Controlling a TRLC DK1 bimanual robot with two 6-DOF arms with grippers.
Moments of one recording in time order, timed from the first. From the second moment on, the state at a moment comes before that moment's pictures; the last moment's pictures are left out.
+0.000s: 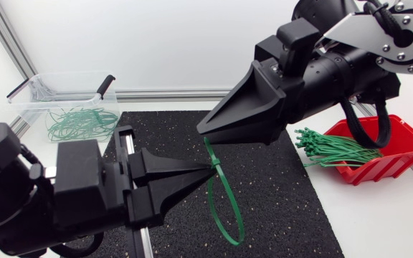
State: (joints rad) left arm -0.92 0.93 0.47 0.40 0.32 0.19; right arm 0.50 1.41 1.25 -0.79 -1.25 0.42
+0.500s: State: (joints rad) left arm -0.90 0.93 0.47 0.38 0.35 0.21; right arm 0.50 1.41 1.22 -0.85 -1.25 0.30
